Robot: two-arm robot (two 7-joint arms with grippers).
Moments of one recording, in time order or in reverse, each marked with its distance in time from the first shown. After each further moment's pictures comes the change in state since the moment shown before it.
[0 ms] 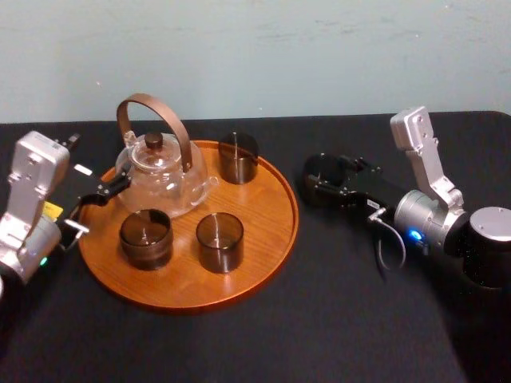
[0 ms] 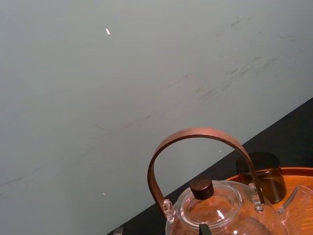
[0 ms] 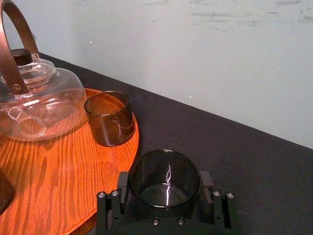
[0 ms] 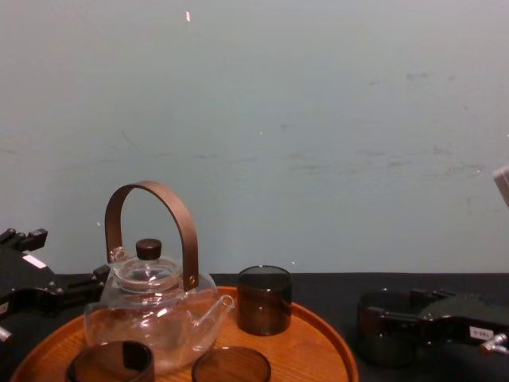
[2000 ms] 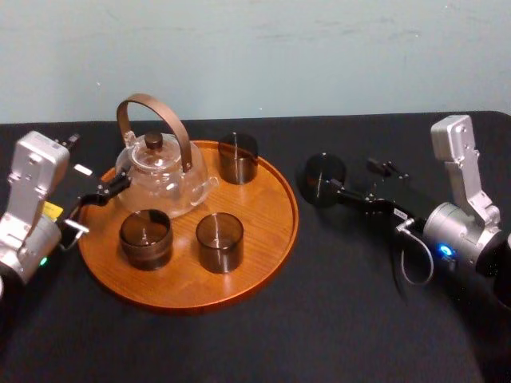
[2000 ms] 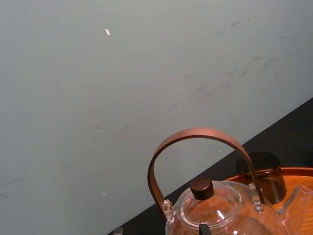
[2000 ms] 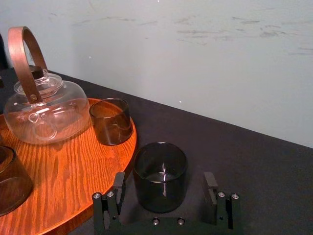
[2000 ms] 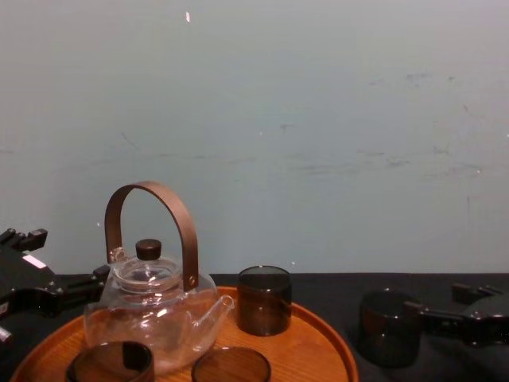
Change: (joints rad) left arm 0.000 0.000 0.000 0.000 0.000 0.000 0.000; right arm -0.153 0.089 0.054 -0.213 0.083 0.018 -0.034
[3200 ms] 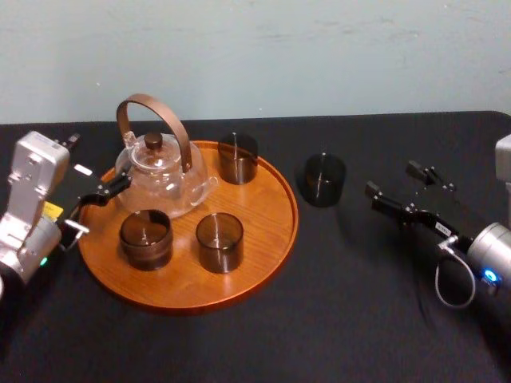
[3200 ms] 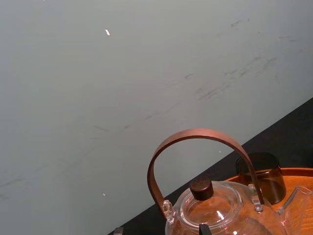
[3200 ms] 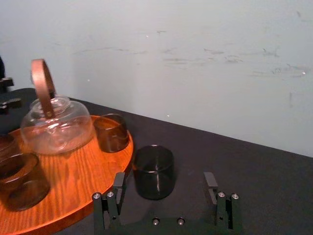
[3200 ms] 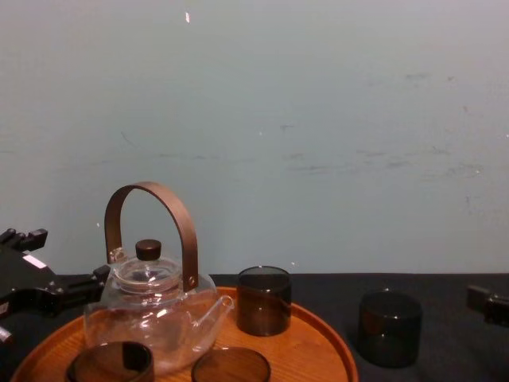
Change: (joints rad) left arm 0.000 0.000 0.000 0.000 0.000 0.000 0.000; right arm -0.230 0.089 0.111 -0.262 0.079 -0.039 -0.056
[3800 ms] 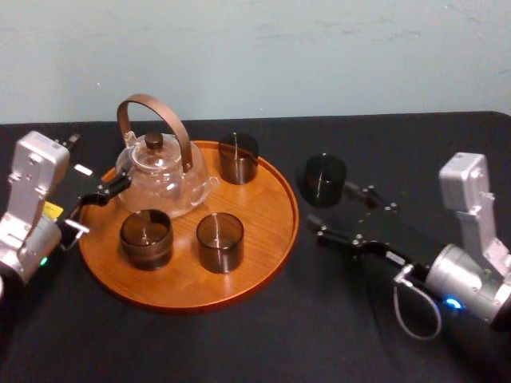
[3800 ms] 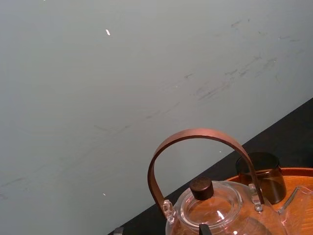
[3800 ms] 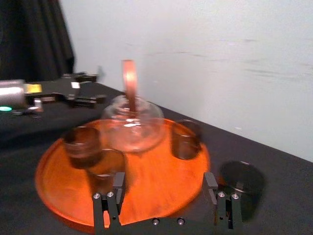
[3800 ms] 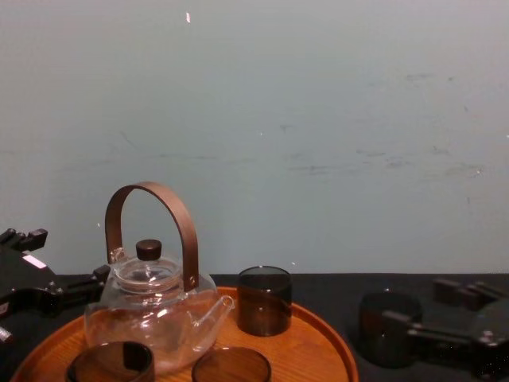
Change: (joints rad) left arm 0.000 0.000 0.000 0.000 0.000 0.000 0.000; right arm -0.043 0.028 -0.122 -0.142 -0.033 -0.006 0.038
